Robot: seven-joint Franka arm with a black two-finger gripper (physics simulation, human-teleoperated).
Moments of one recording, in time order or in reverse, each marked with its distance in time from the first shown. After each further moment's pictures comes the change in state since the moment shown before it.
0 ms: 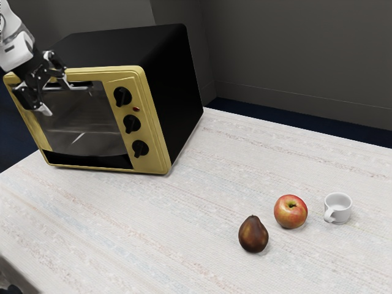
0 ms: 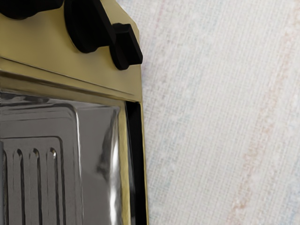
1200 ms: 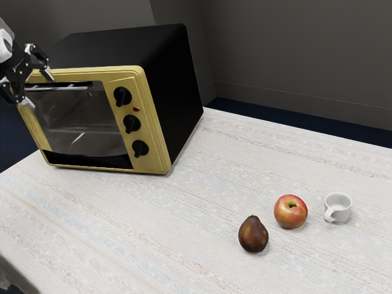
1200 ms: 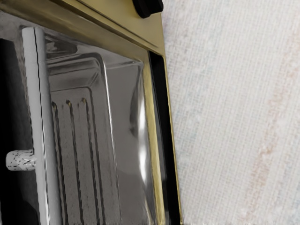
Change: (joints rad) arm 0.090 0.014 -0.018 0.031 -0.009 0.082 0.103
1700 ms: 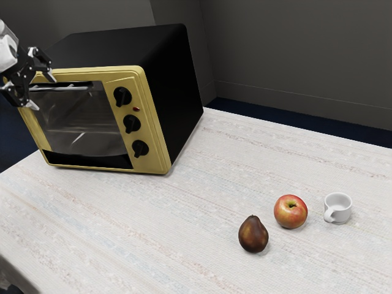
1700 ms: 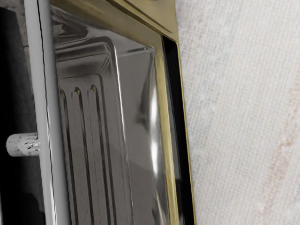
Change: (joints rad) arm -0.003 -0.004 0.002 -0.056 0.005 0.078 0.002
